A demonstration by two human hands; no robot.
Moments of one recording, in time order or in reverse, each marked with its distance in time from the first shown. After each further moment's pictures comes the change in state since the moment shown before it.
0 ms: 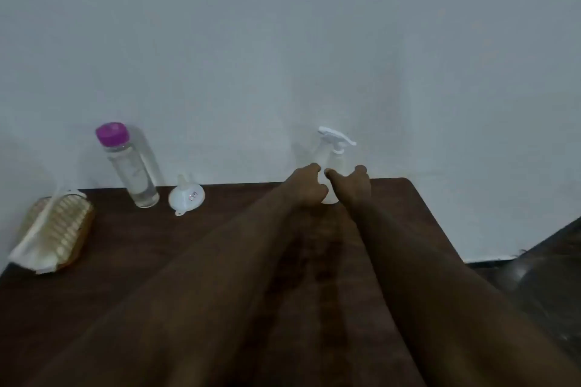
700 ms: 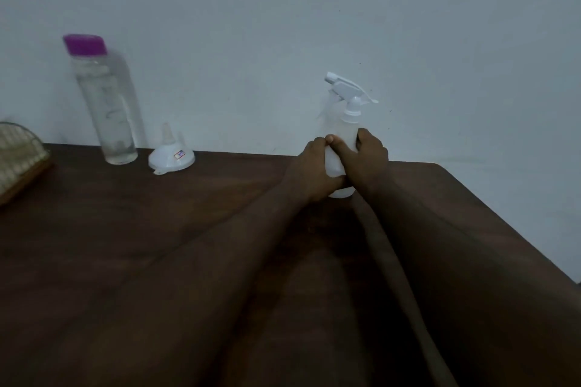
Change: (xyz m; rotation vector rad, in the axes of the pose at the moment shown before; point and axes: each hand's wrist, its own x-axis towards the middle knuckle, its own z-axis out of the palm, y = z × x) left_hand 0.011 -0.086 0.082 -0.118 0.331 0.296; right_hand 0.028 0.078 0.060 -0.051 0.184 -0.588
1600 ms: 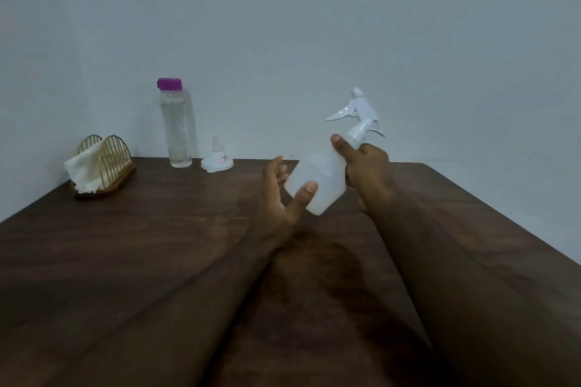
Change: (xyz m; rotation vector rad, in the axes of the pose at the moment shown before) left_hand -0.203 0.000 -0.059 -0.304 0.360 0.114; right_hand -0.152 -0.098 -0.061 0.647 -0.067 0.206
